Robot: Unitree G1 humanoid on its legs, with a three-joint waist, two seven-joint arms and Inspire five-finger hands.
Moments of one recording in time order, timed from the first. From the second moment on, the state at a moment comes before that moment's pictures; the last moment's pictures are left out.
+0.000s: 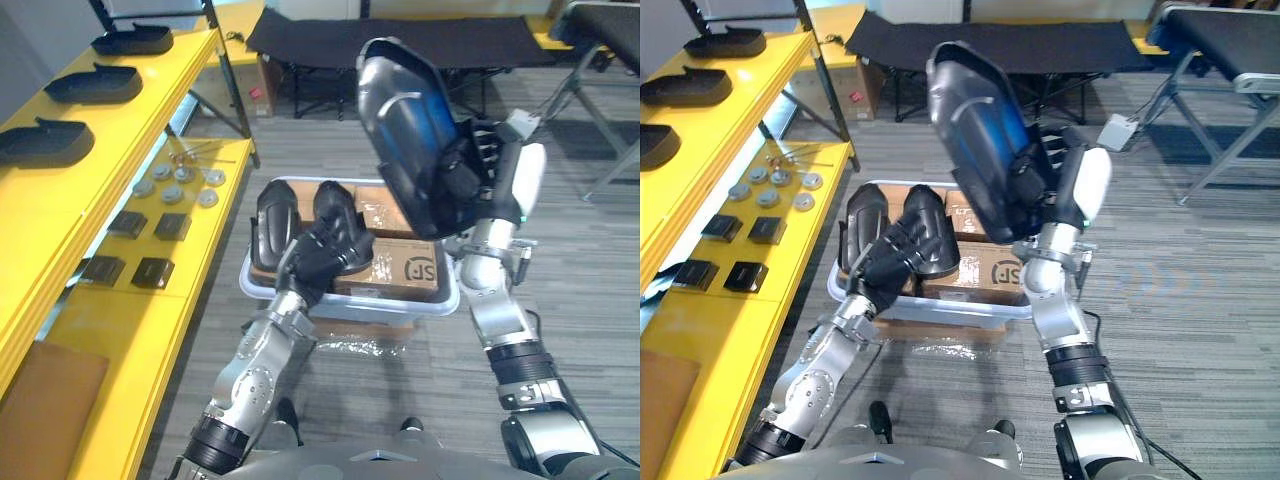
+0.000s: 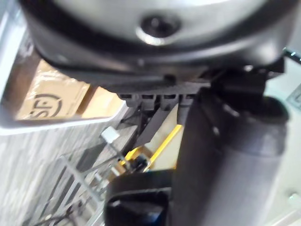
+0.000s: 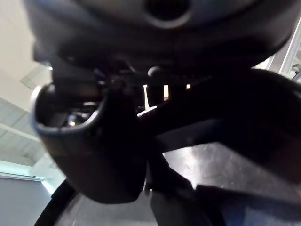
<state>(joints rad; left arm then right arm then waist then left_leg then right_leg) 0.00 0.10 -0.38 -0.07 -0.83 0.10 -0.01 -0.33 -0.28 0.10 0.15 -0.37 -0.11 -0.60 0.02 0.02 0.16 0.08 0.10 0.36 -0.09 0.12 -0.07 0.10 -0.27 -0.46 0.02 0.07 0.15</state>
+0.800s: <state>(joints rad) -0.05 0.07 -0.38 0.00 -1.00 -0.15 0.26 -0.23 -0.14 0.33 0.21 -0.33 -0.19 -0.48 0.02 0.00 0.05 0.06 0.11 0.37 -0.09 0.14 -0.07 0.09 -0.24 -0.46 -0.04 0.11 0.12</state>
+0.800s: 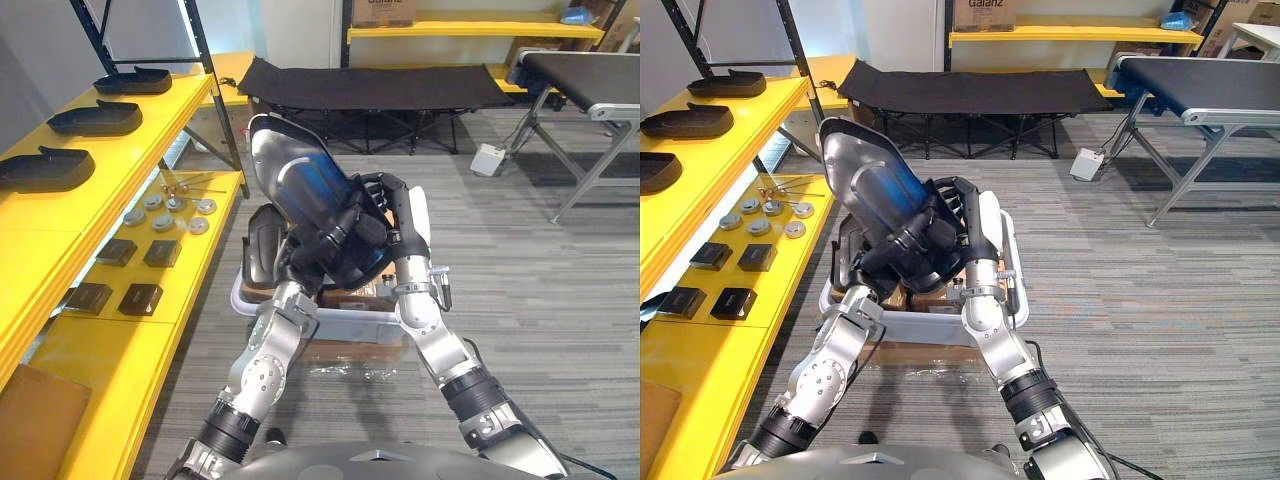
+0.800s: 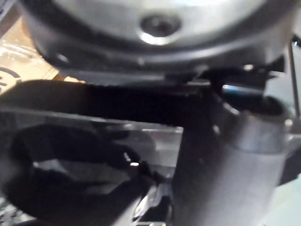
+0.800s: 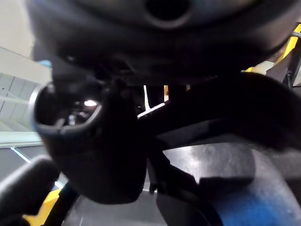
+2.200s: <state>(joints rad) -0.05 0.06 -0.33 0.05 -0.90 -0.22 0.25 -0.15 -0.12 0.41 0.14 -0.24 -0.26 -0.49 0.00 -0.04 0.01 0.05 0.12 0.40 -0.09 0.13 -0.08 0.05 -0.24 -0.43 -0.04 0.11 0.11</state>
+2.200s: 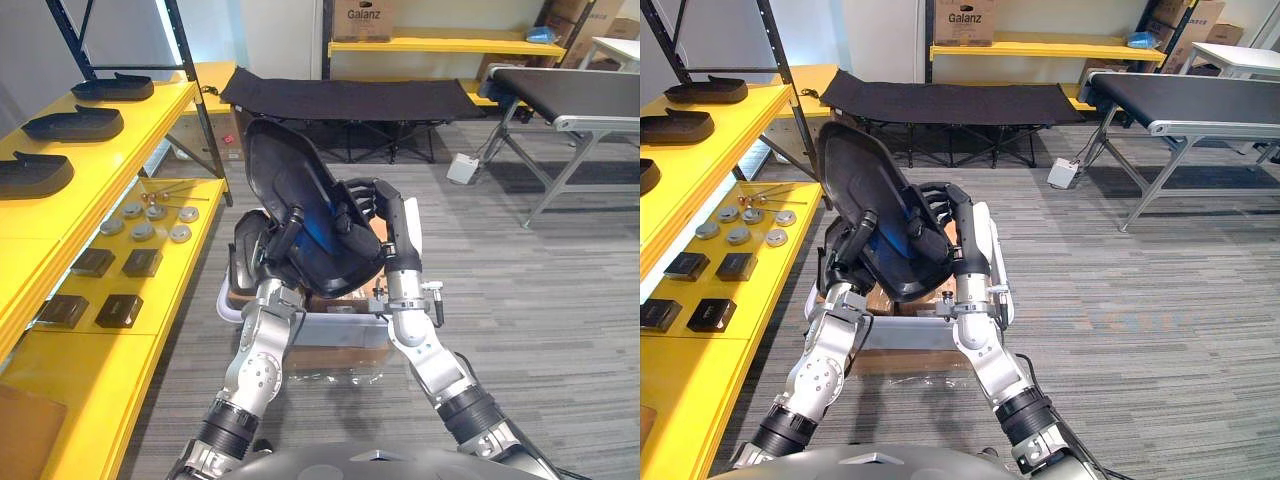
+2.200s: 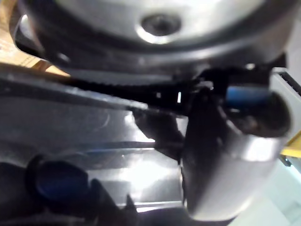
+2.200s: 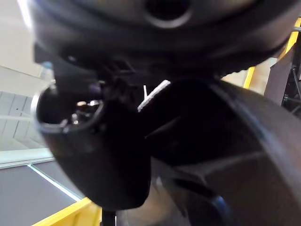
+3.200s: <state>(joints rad) 0.13 0.04 -0.16 -0.12 -0.02 -0.19 0.79 0.07 -0.12 0.30 -0.06 0.02 -0.22 -0.33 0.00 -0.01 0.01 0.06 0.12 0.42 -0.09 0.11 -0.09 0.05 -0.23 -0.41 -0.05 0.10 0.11</state>
